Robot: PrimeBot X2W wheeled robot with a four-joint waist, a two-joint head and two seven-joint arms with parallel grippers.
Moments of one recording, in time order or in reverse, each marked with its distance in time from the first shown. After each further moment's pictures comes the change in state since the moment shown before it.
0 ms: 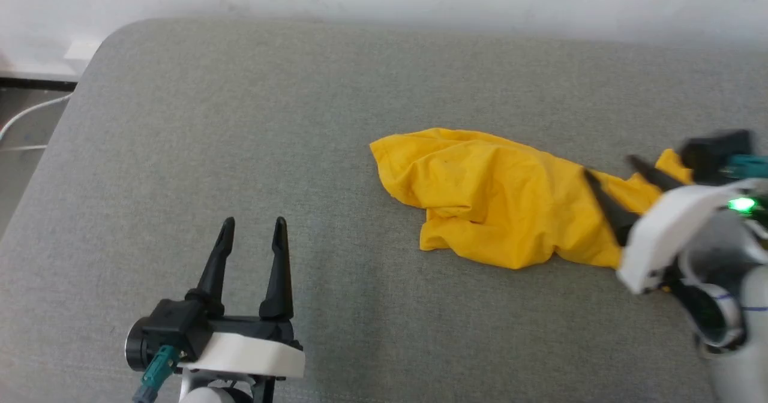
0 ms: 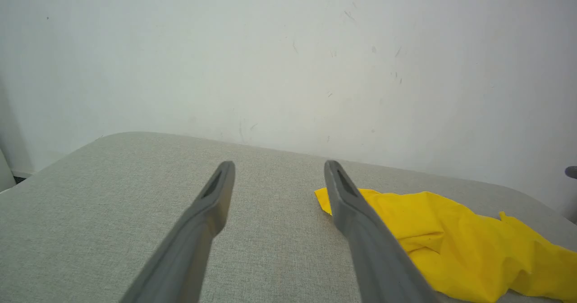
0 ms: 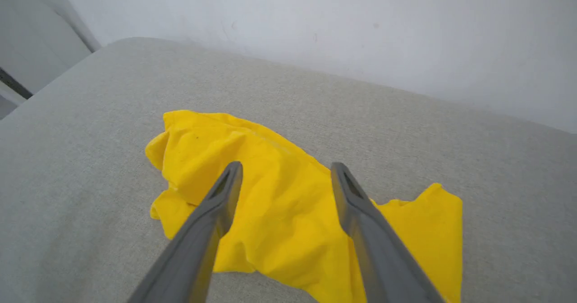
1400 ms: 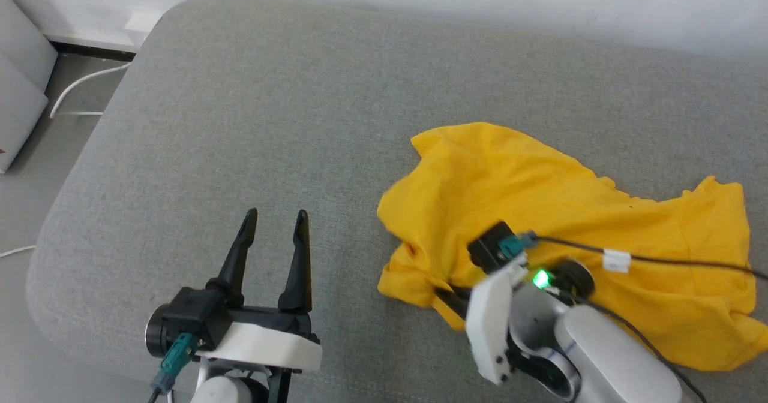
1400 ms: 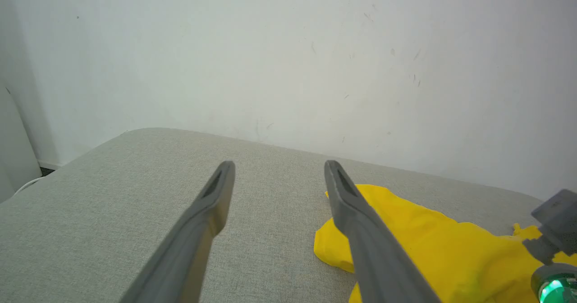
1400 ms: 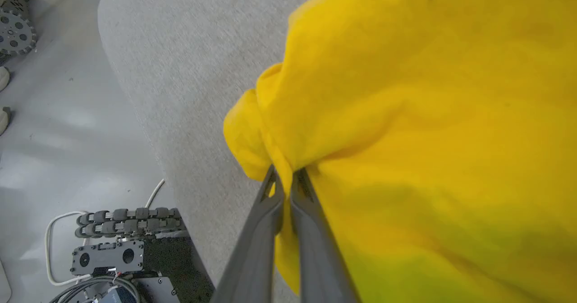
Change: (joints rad) left arm -0.039 0.000 -0.052 0.029 -0.017 0.000 0.000; right arm -0.151 0.065 0.605 0.436 0.172 -0.001 -0.117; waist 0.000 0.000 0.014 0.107
